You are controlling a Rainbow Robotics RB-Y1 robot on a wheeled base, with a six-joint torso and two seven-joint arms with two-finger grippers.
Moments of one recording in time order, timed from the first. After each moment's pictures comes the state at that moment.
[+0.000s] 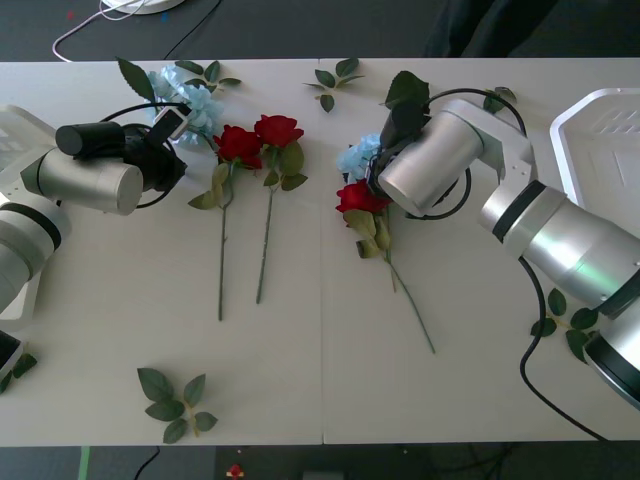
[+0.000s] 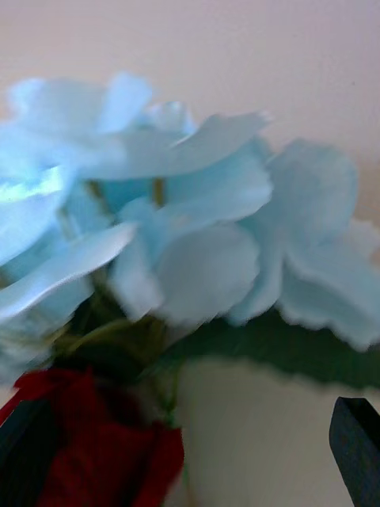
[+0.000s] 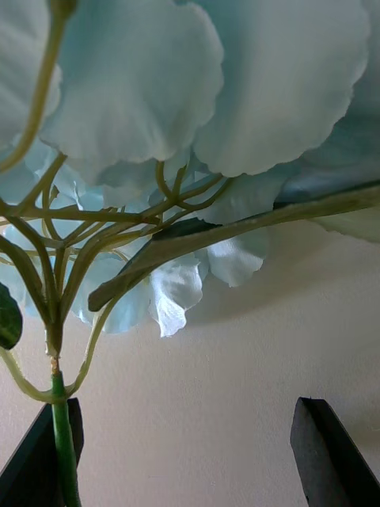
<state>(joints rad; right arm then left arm) -0.91 -0.42 0.74 -1.18 -0.39 1.14 0.52 -0.82 0.56 -0.51 -0.75 0.66 0.37 -2.07</state>
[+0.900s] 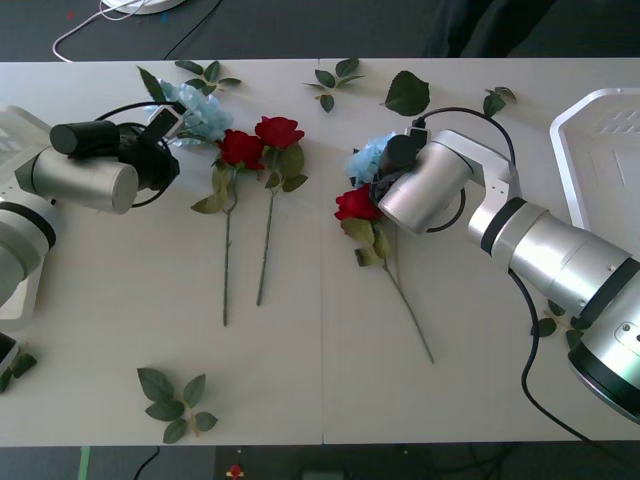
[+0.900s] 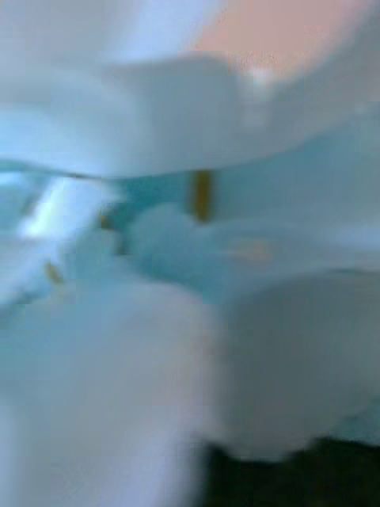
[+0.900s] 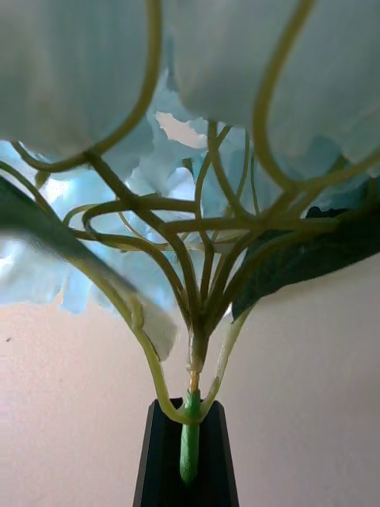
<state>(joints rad) -0.92 -0.38 0.81 -0.99 -0.33 0.95 0.52 -0.82 0.57 -0.51 -0.75 0.67 0.37 -2.07</state>
